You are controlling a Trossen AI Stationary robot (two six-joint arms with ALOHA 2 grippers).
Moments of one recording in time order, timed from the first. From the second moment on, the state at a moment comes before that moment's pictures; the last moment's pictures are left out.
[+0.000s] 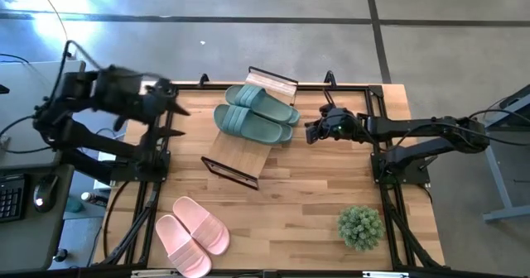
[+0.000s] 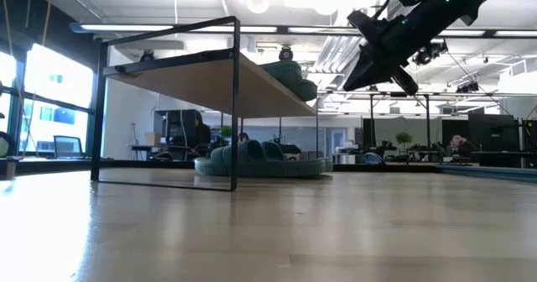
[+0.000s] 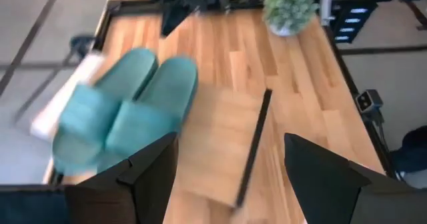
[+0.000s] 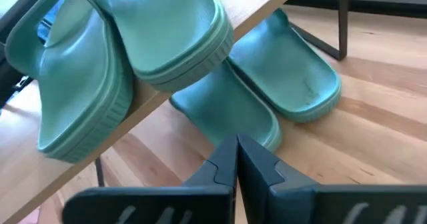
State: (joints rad) left arm 0.19 1.02 1.69 -1.35 0.06 0.09; right arm -0.19 1.14 0.67 -0.14 0.25 0.76
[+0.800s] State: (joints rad) left arm -0.44 1.03 1.14 -1.21 0.06 -0.76; right arm -0.12 1.14 0.67 -0.14 0.08 0.64
